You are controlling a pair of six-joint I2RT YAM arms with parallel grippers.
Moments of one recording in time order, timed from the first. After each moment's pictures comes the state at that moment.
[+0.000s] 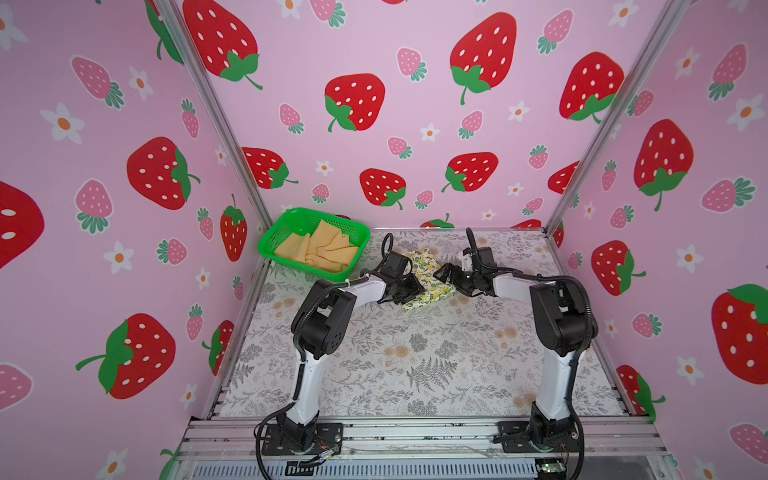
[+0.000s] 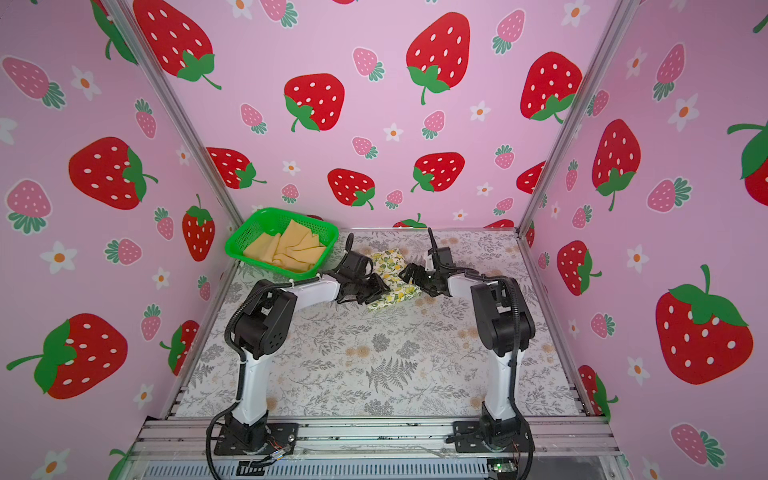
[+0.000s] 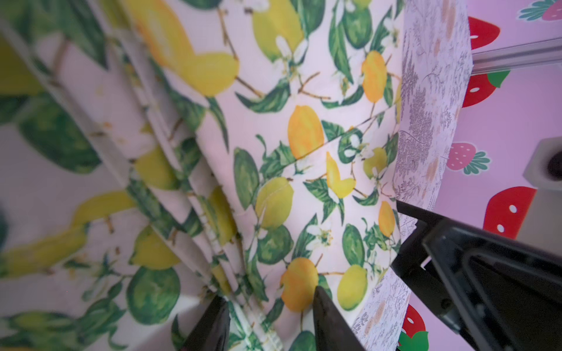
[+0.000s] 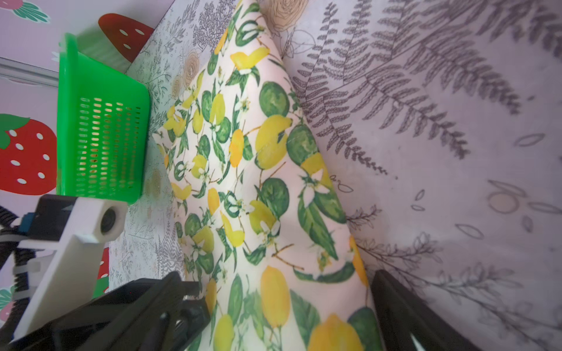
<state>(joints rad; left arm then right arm) -0.52 2.15 1.45 -0.18 0.37 -0.93 0.38 2.01 1.22 -0.01 -0.46 0.63</state>
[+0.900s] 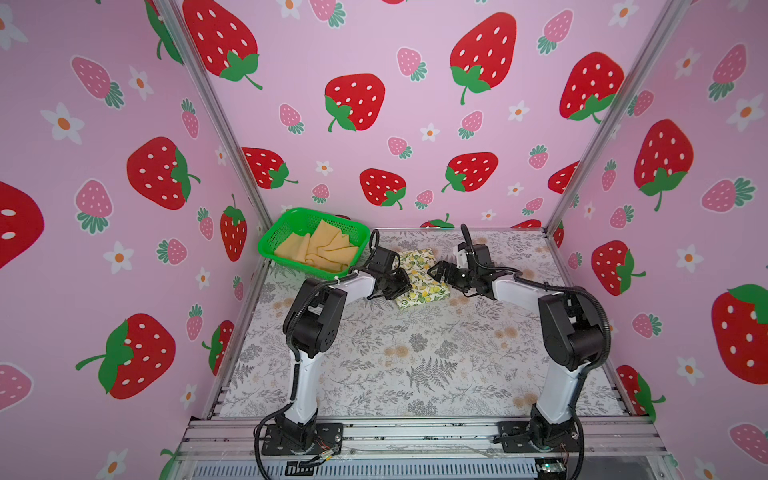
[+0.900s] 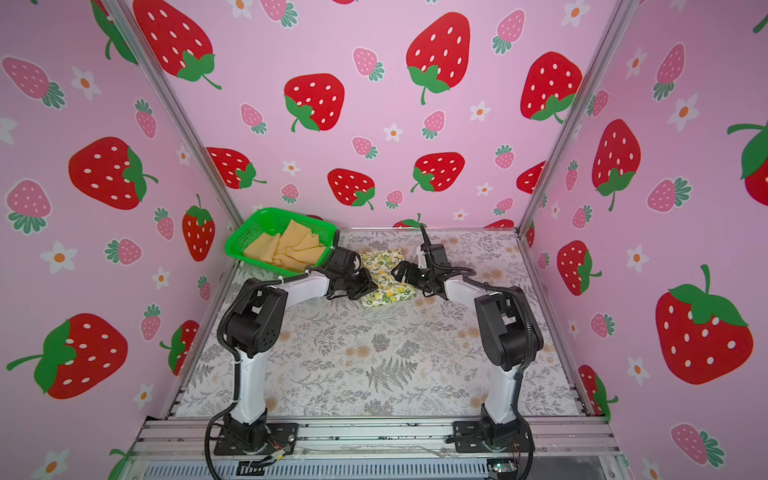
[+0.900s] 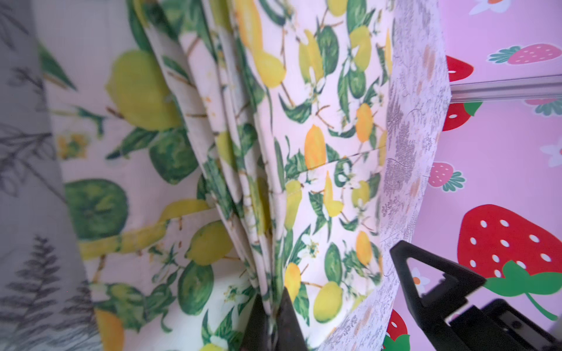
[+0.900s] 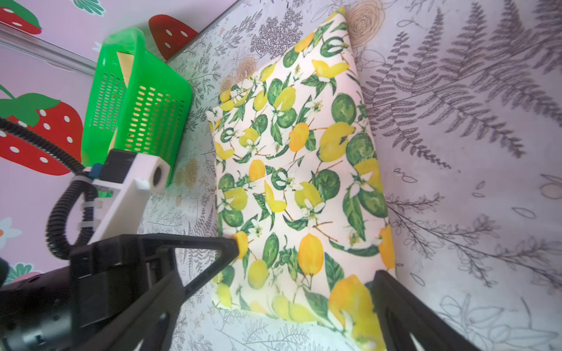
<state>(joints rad) -0.43 2.11 1.42 -0.18 0.43 -0.92 0.45 1.89 1.19 -0.02 -0.37 0.60</state>
